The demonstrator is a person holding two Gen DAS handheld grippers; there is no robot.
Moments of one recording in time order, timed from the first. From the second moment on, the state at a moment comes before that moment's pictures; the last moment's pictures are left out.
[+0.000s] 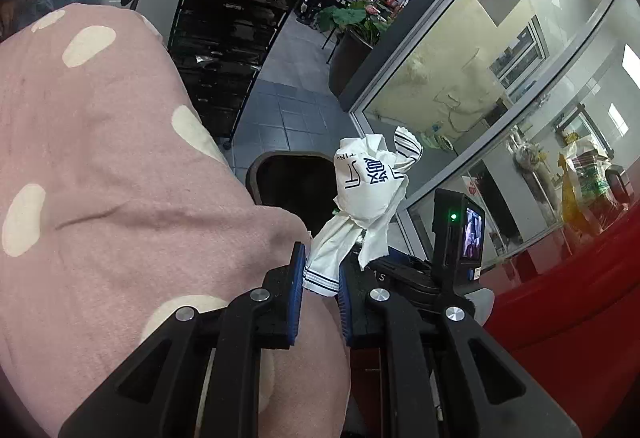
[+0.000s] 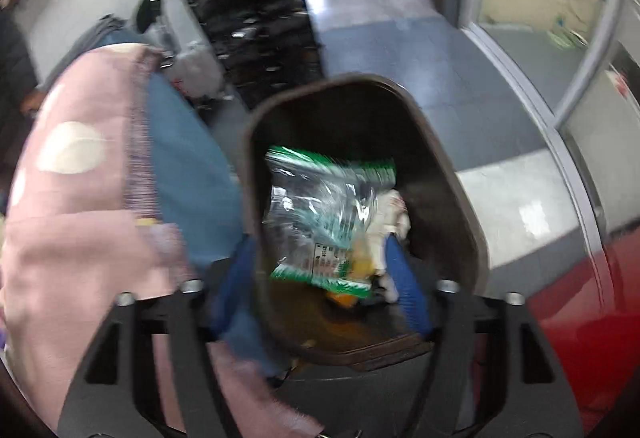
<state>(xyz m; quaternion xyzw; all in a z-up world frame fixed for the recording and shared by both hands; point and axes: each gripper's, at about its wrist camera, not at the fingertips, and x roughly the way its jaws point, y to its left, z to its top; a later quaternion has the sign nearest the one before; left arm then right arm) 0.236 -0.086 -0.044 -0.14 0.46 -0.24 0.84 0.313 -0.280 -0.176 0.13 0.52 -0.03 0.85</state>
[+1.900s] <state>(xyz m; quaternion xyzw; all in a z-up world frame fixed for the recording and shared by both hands) 0.070 -0.056 -0.006 0.02 0.25 -0.14 0.96 0.057 -0.206 -0.035 0.02 0.19 -0.18 0.97</state>
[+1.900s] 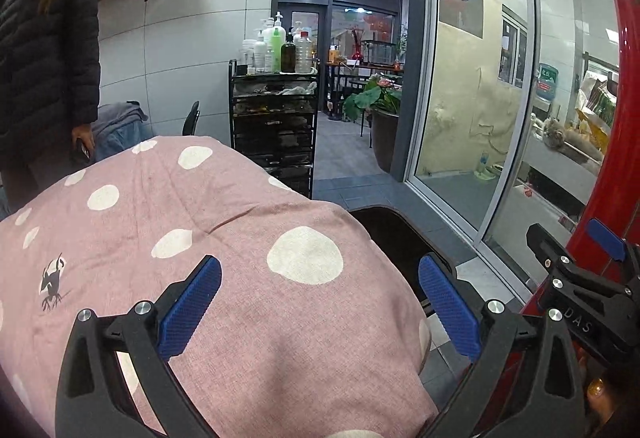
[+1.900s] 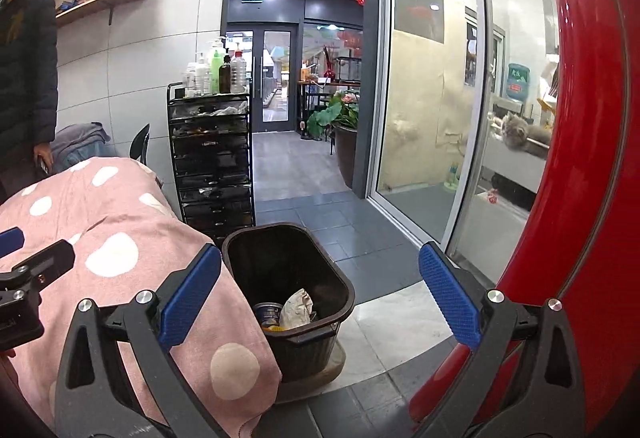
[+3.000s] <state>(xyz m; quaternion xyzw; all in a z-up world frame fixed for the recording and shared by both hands) 0.061 -0.052 -0.010 0.01 0.26 -0.14 0.96 0.055 -0.205 -0.034 0.02 0.19 -0.17 0.97</state>
